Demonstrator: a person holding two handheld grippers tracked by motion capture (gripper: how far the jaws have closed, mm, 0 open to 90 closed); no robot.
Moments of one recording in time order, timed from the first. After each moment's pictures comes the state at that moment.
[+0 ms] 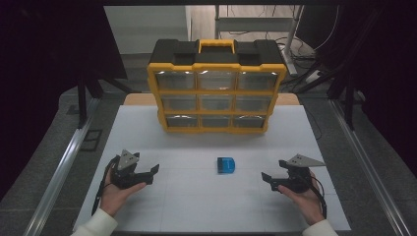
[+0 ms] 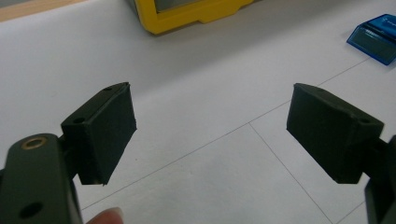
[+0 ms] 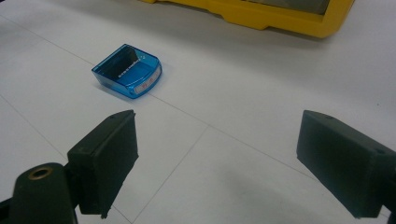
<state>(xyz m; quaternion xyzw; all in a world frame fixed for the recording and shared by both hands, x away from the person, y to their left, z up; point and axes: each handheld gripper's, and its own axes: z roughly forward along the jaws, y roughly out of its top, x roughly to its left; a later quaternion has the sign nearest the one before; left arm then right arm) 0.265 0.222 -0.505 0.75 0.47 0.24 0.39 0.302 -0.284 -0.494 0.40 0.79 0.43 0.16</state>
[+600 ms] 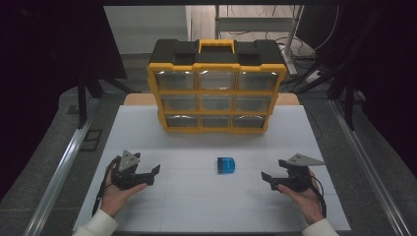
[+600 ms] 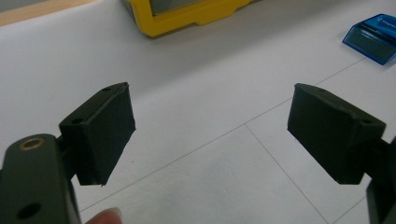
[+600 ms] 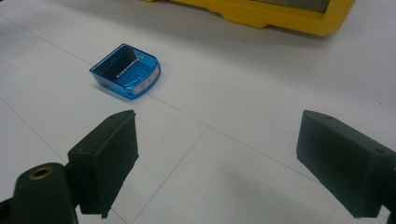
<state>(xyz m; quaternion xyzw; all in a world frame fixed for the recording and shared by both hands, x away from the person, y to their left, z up) 0.263 0.219 -0.504 0.75 0.47 0.24 0.39 0.304 -0.284 -0.495 0.40 0.80 0.43 0.16</state>
